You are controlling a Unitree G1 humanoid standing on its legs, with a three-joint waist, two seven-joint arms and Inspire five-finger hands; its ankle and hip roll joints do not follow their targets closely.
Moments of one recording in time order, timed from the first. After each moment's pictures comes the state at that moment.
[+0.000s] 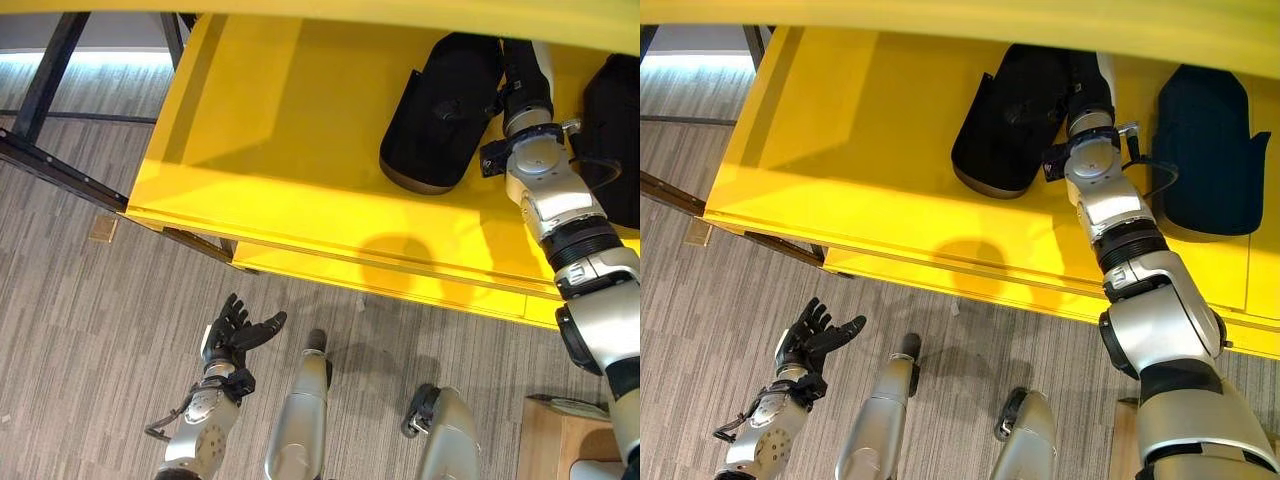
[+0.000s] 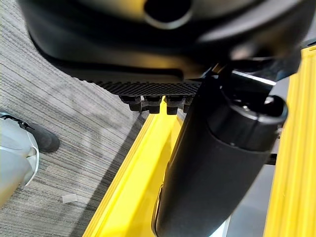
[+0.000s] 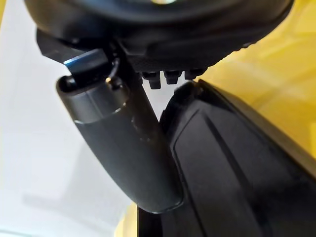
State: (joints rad) left arm 0.05 0.38 -0.15 0.27 -0.74 -0.10 0.25; right arm -1.26 -0.60 0.49 0.88 0.35 -0.01 -0.27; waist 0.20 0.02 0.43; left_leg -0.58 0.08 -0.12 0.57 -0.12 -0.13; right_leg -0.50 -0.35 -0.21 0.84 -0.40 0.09
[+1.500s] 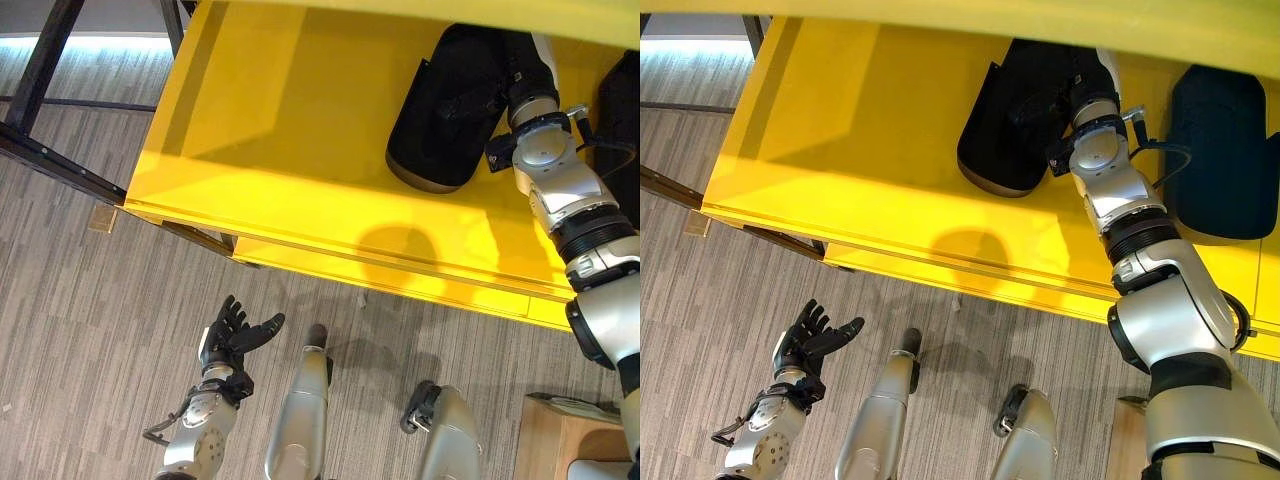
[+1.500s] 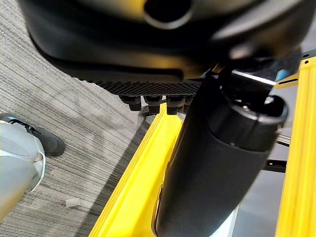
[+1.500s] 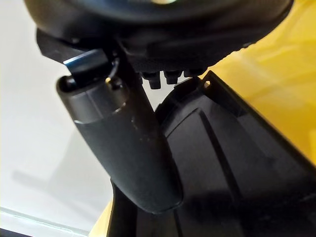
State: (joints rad) left arm 0.06 0.38 -0.15 0.27 -0.74 -0.11 0.25; right arm -1.31 -0.65 0.58 0.91 0.33 -0.01 -0.25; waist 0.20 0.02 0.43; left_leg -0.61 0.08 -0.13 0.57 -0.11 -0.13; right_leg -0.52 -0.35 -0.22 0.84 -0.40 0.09
